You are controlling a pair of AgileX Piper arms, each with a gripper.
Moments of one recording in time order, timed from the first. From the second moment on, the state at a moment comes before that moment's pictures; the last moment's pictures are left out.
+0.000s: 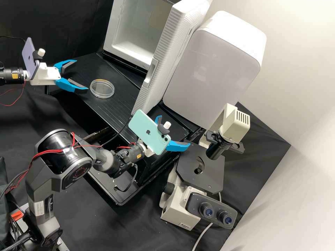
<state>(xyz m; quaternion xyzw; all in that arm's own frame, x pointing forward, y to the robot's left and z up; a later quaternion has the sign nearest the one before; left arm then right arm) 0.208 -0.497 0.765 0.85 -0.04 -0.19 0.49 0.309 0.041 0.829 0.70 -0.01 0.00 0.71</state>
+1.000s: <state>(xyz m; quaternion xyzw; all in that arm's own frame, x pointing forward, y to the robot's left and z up) 0.250 -0.510 0.743 0.82 0.00 -0.25 0.51 0.309 0.041 0.829 0.70 -0.01 0.00 0.71</state>
